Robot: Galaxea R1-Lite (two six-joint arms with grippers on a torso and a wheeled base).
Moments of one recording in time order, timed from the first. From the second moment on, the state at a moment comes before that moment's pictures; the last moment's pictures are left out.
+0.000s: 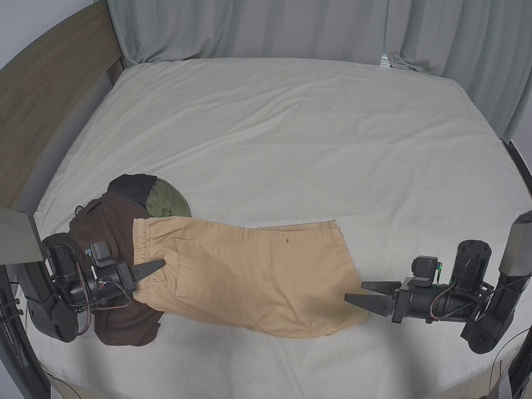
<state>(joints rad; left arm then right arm) 0.04 2.11 -0.28 -1.55 -0.83 -0.48 0.36 2.01 -0.17 -1.54 0.62 0.42</state>
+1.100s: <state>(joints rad) -0.36 2.12 -0.57 -1.54 -0.66 -0.70 0.29 2.01 -0.21 -1.54 0.62 0.37</state>
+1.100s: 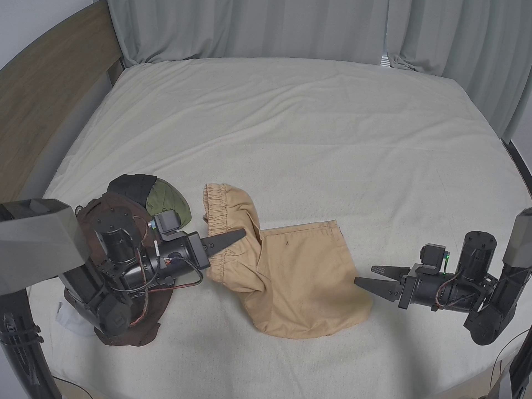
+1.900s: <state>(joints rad) -0.51 2.29 -0.76 -1.55 -0.60 -0.79 0.21 2.01 -0.26 -1.54 0.62 0.34</state>
